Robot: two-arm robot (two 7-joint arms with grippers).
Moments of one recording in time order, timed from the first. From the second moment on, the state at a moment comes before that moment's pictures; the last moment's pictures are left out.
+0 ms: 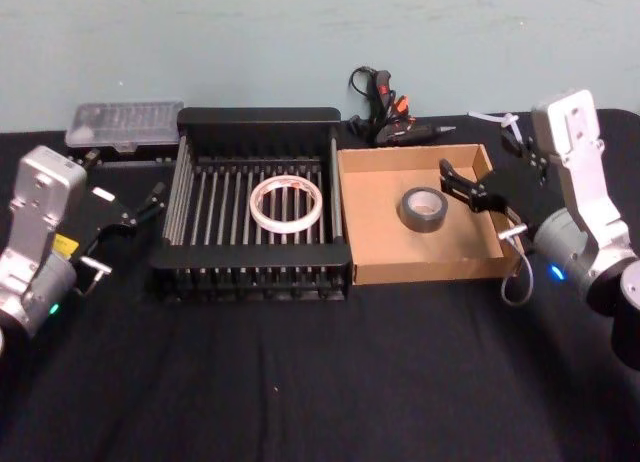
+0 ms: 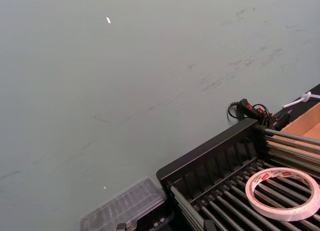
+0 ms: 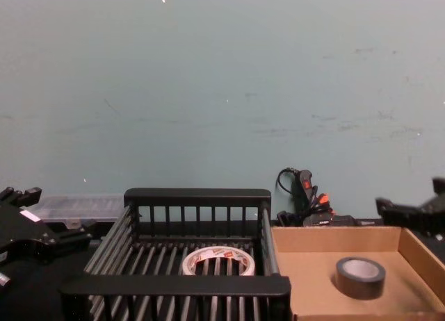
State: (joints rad) left arm -0.20 0.60 0.45 -1.41 -0.25 -0.12 0.03; right arm 0.15 0.28 -0.19 -1.56 0.06 0.18 0.18
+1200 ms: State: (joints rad) left arm -0.20 0.60 0.45 -1.41 -0.25 -0.12 0.03; right arm 0.14 0.24 -0.15 -1.46 0.04 0.16 0.18
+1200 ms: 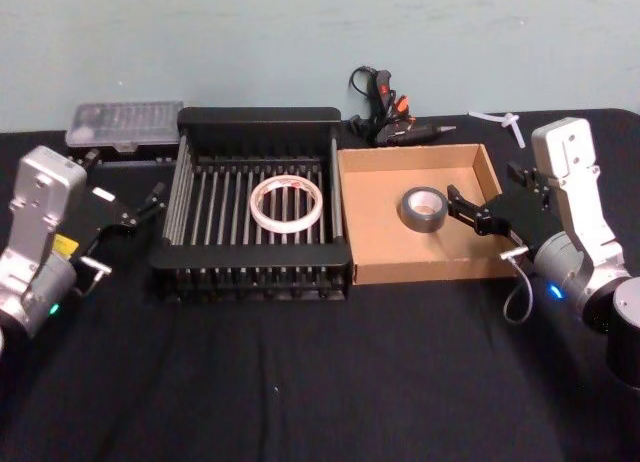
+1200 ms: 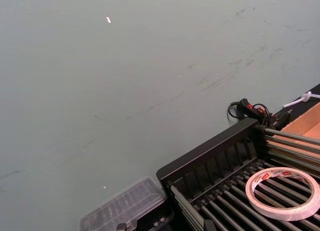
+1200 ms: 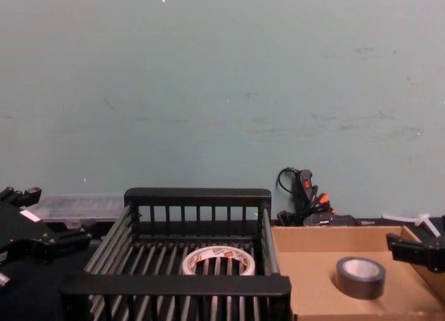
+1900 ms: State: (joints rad) left arm -0.20 0.60 0.45 -1.41 -0.25 -0.12 0.03; right arm 0.14 0.24 -0.15 -1.46 0.04 0.16 0.18
